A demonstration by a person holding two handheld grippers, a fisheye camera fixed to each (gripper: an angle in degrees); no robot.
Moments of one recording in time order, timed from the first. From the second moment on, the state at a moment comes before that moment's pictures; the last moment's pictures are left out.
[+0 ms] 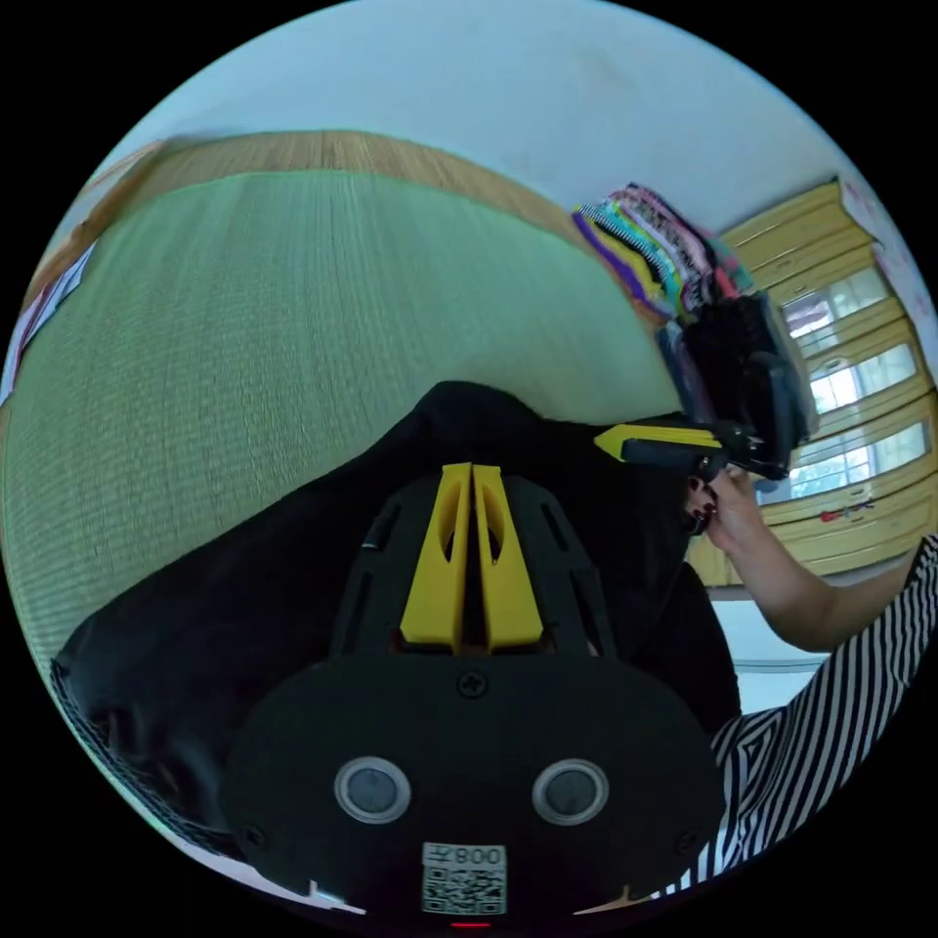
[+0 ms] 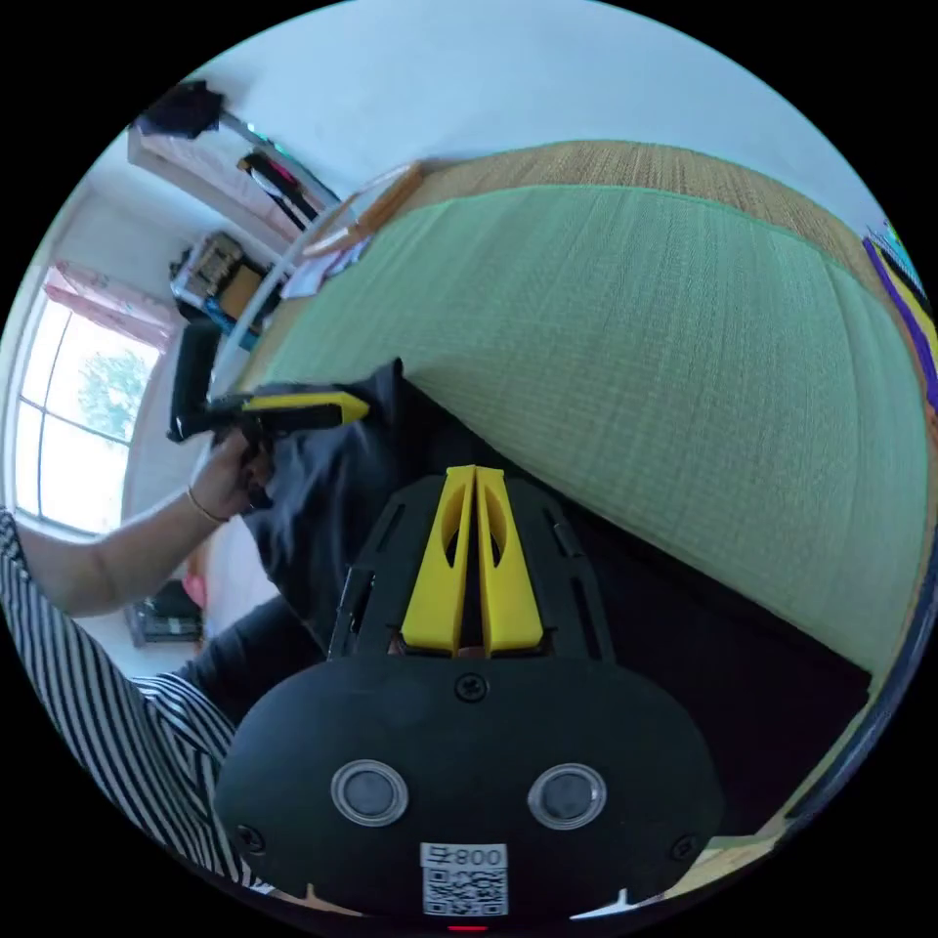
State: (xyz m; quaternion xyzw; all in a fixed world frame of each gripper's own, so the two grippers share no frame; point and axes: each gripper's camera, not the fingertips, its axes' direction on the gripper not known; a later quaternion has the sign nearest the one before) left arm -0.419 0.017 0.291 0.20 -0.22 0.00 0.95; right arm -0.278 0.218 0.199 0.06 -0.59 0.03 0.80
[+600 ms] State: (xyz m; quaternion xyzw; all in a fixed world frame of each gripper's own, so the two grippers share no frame) left arm -0.341 -0.107 0.340 0.20 -0.22 -0.02 0.96; right arm -0.223 0.300 0.212 0.07 -0.54 0.07 0.83
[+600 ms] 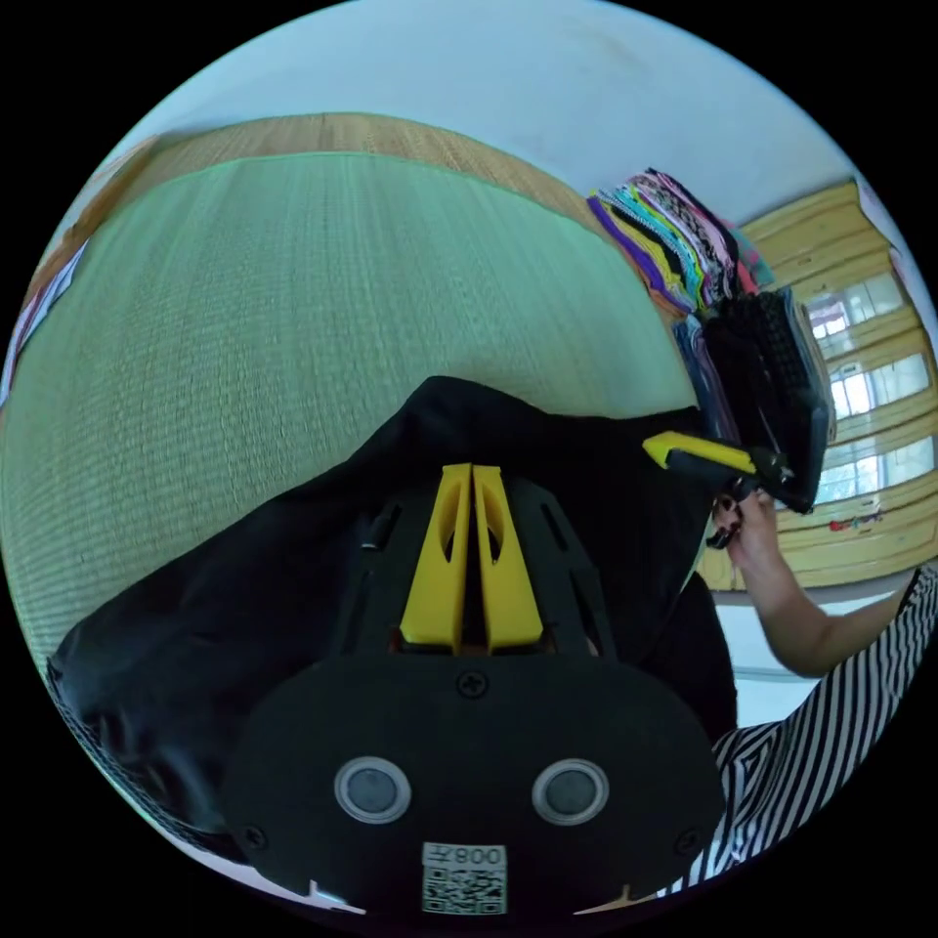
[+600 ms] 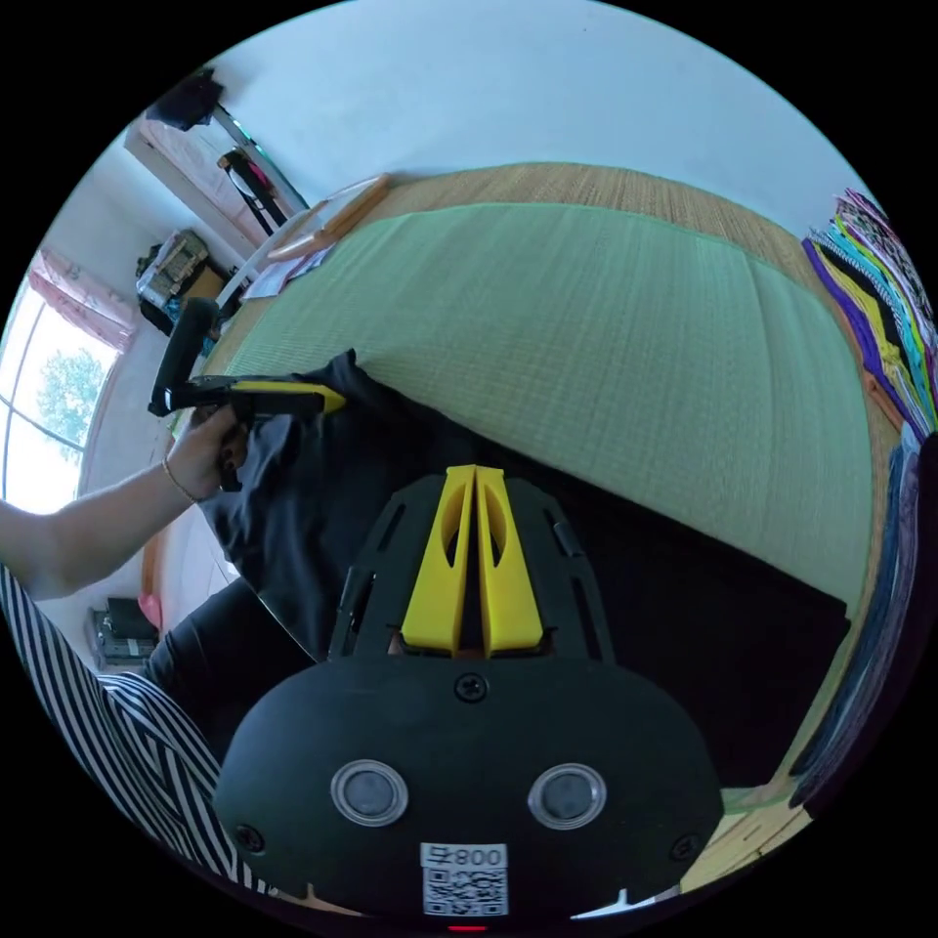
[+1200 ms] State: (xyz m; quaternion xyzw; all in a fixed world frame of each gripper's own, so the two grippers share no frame) left arm -0.205 -0.227 0.415 0.17 -0.21 0.09 0.96; right arm -0.159 0.383 0.261 0.09 -0.54 0.14 0.82
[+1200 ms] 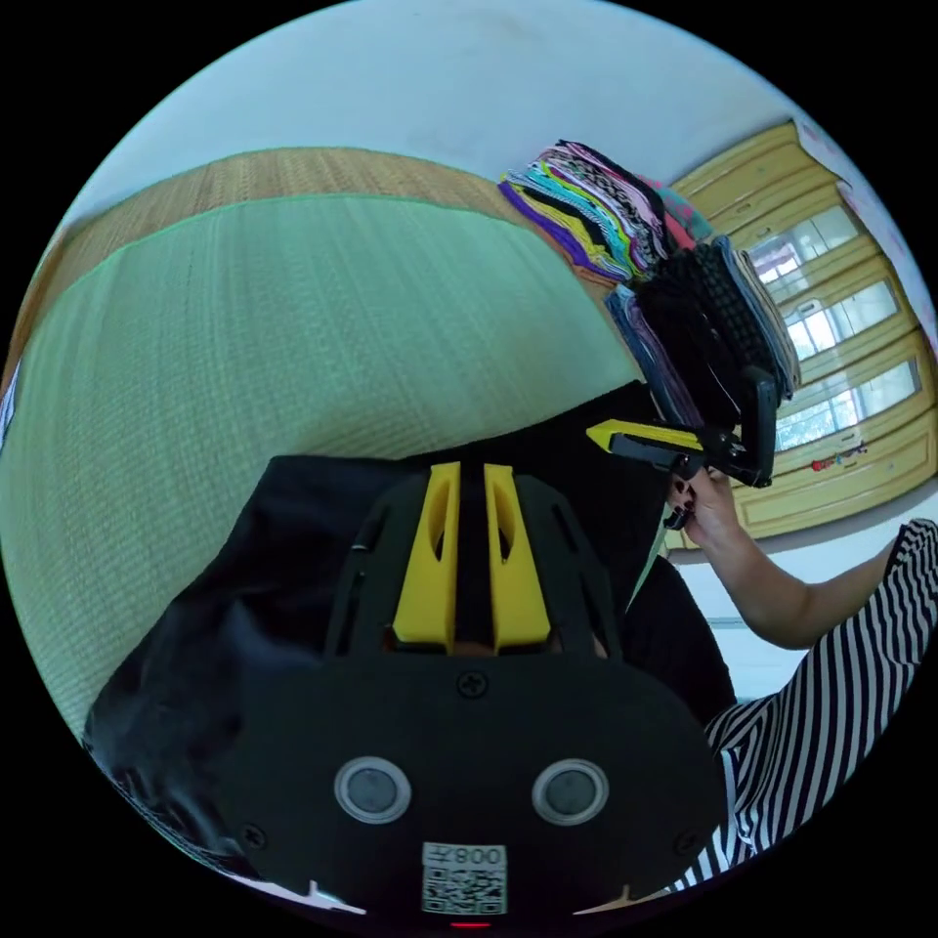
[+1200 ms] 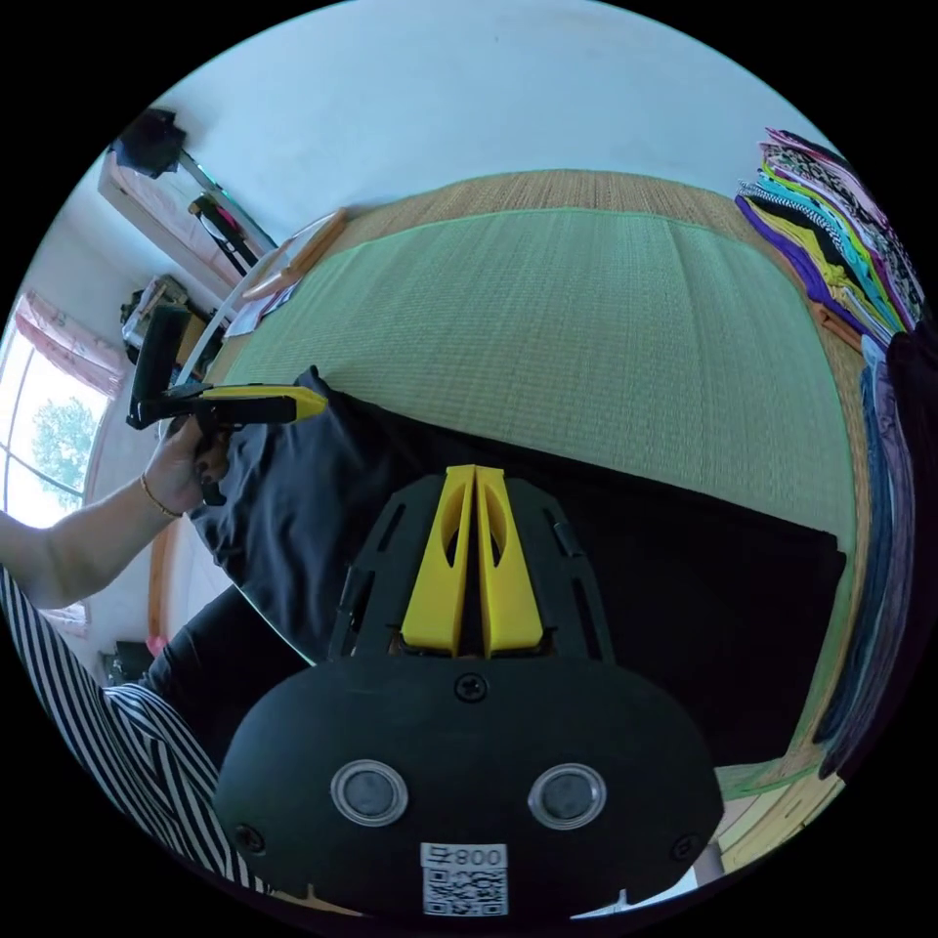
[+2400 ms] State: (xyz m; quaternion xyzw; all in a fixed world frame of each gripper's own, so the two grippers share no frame) left arm -0.024 -0.371 0.573 0.05 -0.31 0.22 0.92; right arm -0.045 0.526 0.403 0.00 -0.40 0.31 0.86
